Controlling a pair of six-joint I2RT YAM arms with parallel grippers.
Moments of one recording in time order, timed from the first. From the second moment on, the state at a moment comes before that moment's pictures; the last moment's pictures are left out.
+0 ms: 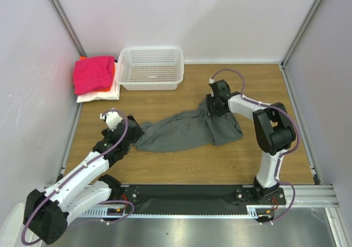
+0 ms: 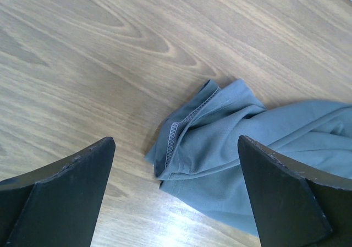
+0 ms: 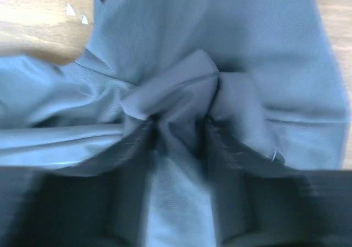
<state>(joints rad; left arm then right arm) -0.52 0.86 0.52 -0.44 -0.62 -0.84 0.40 1.89 1.24 -0.33 0.02 0.24</state>
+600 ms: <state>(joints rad) -0.52 0.96 0.52 -0.32 -0.54 -0.76 0.44 1.08 0.77 -0.42 0.06 0.43</state>
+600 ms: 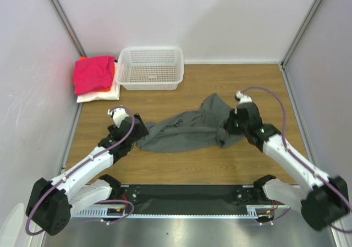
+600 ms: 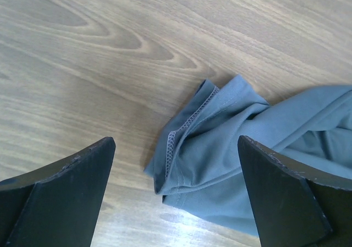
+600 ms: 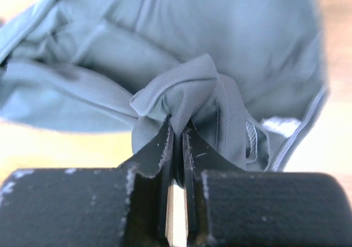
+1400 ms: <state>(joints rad) -0.52 1.25 0.72 -0.33 -0.37 -0.60 0.33 1.24 0.95 -0.50 0.05 0.65</state>
